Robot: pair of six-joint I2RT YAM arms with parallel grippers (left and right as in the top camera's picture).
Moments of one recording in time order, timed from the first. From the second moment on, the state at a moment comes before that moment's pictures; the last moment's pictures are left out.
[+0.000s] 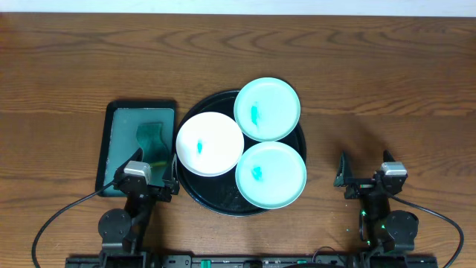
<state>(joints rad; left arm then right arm) -0.01 0.01 0.02 -0.09 0.22 -0.11 -0.01 0.01 0.01 -0.07 -0.06 0.11</state>
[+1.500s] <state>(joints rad) -0.01 0.01 0.02 -0.09 0.22 -0.17 -0.01 0.01 0.01 -0.07 -0.06 0.11</state>
